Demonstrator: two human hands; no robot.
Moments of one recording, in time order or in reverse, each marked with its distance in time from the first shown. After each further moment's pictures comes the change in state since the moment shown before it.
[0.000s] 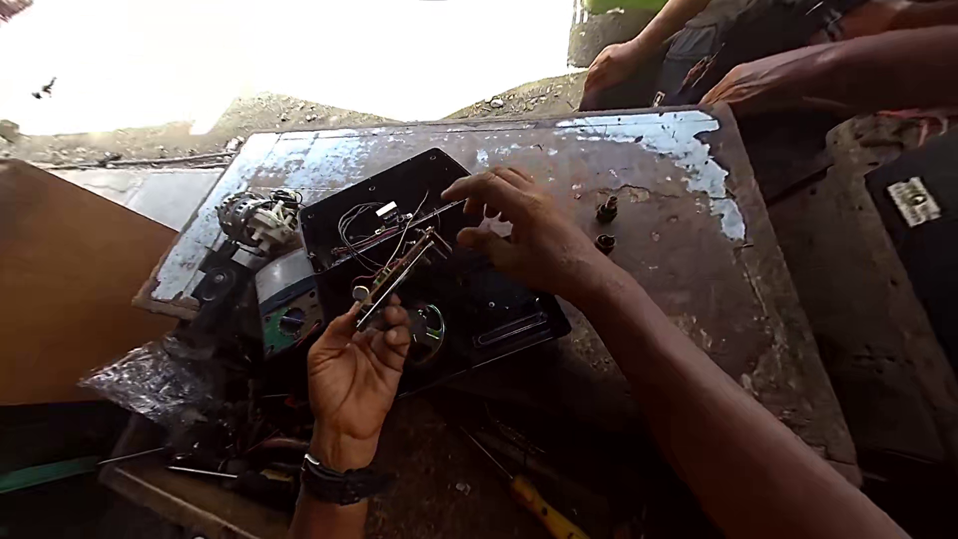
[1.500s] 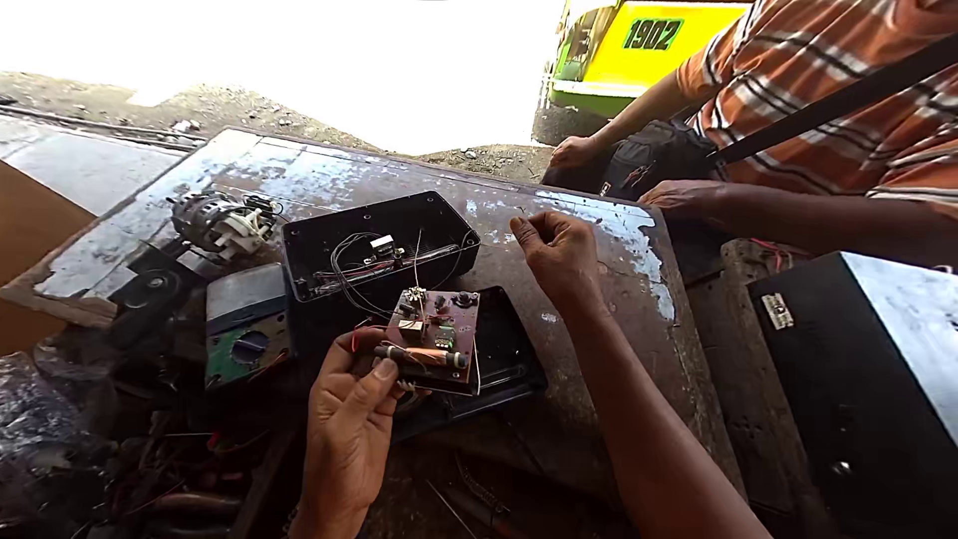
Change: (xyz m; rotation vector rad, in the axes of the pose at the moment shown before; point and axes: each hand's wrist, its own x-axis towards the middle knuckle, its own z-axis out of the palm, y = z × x) left_hand -0.001 -0.031 -0.008 0.553 -0.090 0.384; right_hand 0.011 0.038 -0.022 -0.094 0.350 0.525
